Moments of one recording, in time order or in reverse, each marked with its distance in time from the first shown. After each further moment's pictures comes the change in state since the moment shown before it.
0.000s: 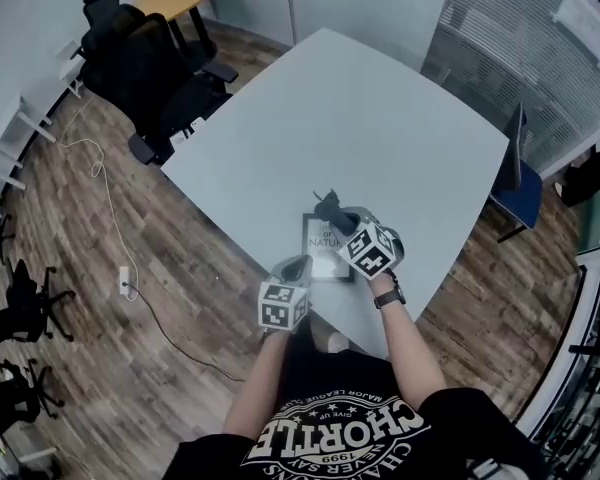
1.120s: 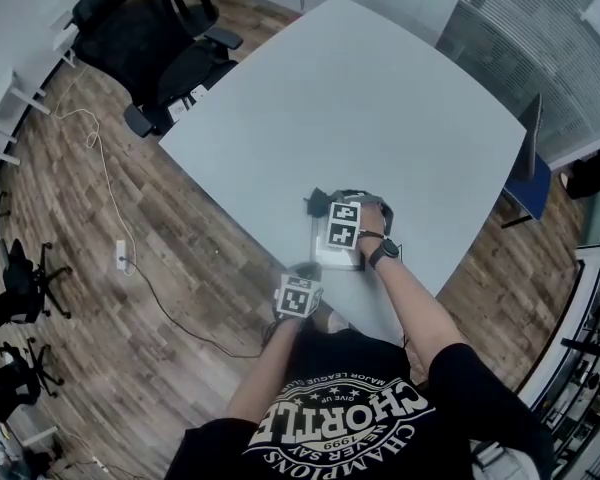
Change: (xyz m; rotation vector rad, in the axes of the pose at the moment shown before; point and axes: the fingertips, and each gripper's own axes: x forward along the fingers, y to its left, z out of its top) left arm 0.043 0.027 -0.126 -0.080 0.357 -0.023; right arm 0.143 0.036 -0.076 -0.513 0.429 0.273
